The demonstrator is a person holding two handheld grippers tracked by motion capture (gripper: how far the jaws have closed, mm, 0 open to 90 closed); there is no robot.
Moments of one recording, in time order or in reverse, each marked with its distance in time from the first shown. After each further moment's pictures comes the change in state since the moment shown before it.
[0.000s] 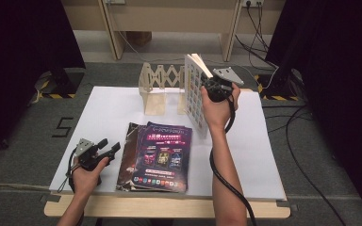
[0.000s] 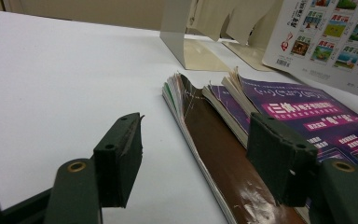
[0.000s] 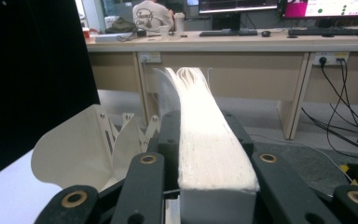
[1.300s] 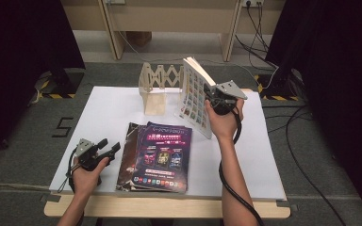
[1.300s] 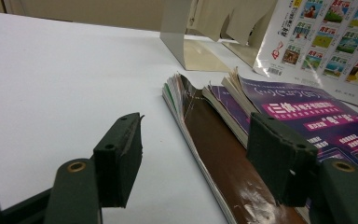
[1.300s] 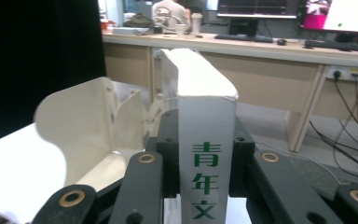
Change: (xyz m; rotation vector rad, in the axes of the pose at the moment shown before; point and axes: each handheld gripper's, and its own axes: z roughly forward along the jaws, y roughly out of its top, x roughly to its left) left arm -0.001 0.000 0.000 -0.008 0.001 0.008; right arm -0.018 -0.035 -0.012 -0.006 0.058 -0.104
